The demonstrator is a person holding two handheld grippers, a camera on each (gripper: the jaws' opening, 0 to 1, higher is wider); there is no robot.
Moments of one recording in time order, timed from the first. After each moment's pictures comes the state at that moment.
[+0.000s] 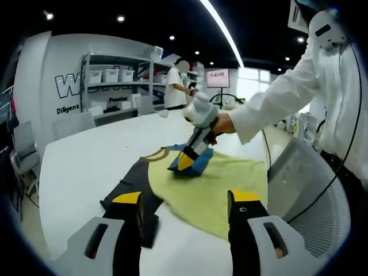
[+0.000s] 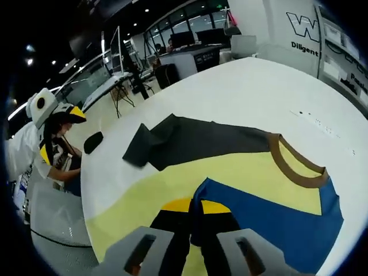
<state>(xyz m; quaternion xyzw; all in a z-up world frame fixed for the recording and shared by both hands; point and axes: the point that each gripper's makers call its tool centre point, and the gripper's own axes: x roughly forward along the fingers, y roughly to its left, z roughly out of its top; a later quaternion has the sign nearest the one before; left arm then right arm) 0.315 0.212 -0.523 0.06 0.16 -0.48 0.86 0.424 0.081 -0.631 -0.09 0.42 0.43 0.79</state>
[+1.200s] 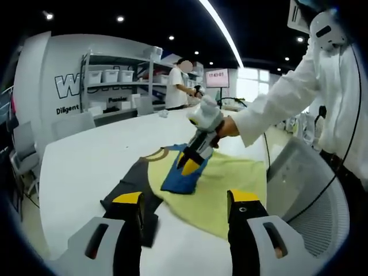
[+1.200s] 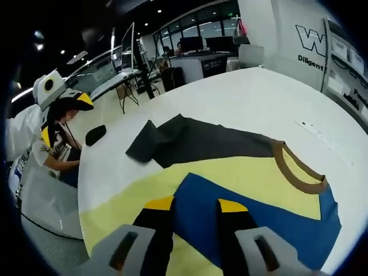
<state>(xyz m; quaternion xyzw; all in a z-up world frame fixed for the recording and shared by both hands) 0.311 0.212 -0.523 0.06 0.16 -0.48 0.86 0.414 0.080 -0.630 -0.11 0.38 0.45 0.80</state>
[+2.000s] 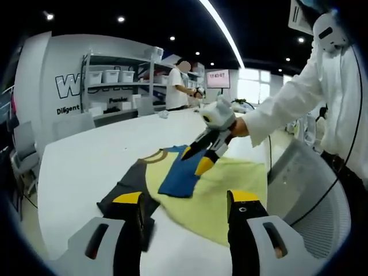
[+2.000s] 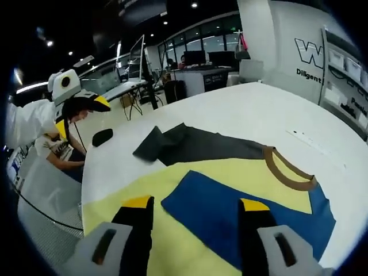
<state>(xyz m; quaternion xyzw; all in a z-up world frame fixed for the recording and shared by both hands) 0.311 0.199 -0.523 0.06 0.16 -0.47 0.86 0.395 0.057 -0.613 -0.10 0.32 0.46 0.82</state>
